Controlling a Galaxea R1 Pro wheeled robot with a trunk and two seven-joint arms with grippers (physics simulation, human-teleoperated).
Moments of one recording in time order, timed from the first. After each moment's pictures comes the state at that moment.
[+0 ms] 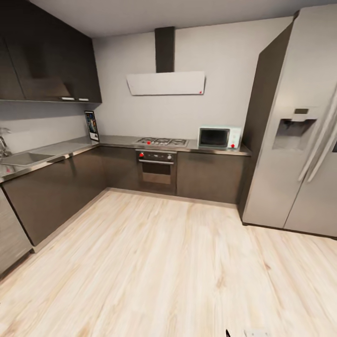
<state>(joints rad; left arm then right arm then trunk) 0.08 -0.01 0.08 -0.78 -0.07 -0.14 0.00 -0.14 -0.05 0.01 -0.50 0.00 -0.34 0.00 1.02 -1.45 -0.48</state>
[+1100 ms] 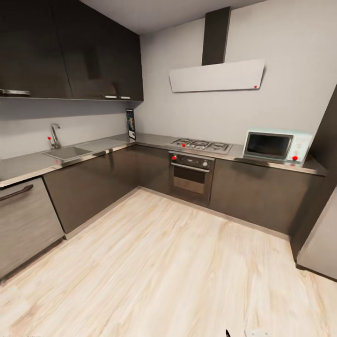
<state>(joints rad) 0.08 -0.01 0.08 -0.78 -0.07 -0.14 0.00 -0.14 -0.05 0.01 -0.50 0.00 -0.34 -0.01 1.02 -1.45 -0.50</state>
